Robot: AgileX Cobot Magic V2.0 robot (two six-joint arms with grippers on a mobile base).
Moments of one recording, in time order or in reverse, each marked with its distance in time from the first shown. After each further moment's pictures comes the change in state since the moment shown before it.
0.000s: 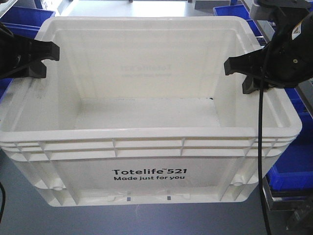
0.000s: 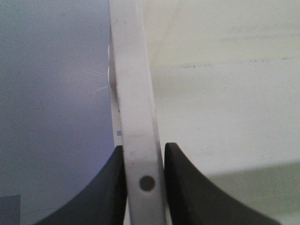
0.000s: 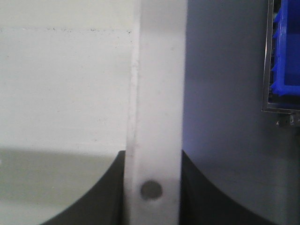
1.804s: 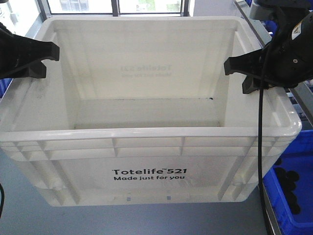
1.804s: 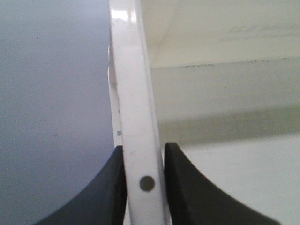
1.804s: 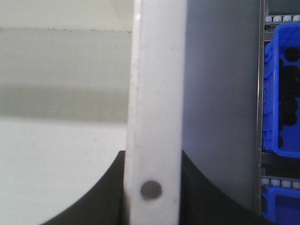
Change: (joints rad) left arm 0.000 0.000 0.000 0.001 0.001 0.002; right arm 0.000 0.000 0.000 0.000 -0.001 0.000
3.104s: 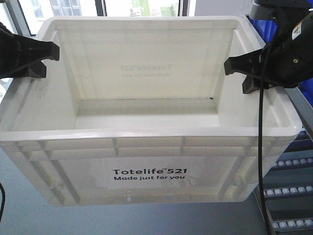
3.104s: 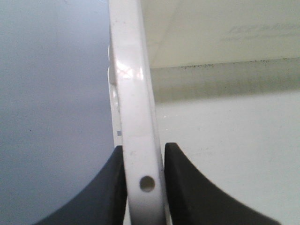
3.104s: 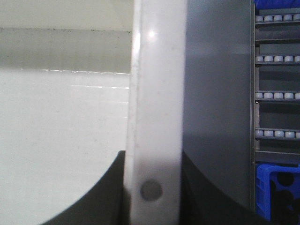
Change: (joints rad) left arm 0.000 0.000 0.001 0.000 -0.001 0.000; right arm 0.000 0.000 0.000 0.000 0.000 0.000
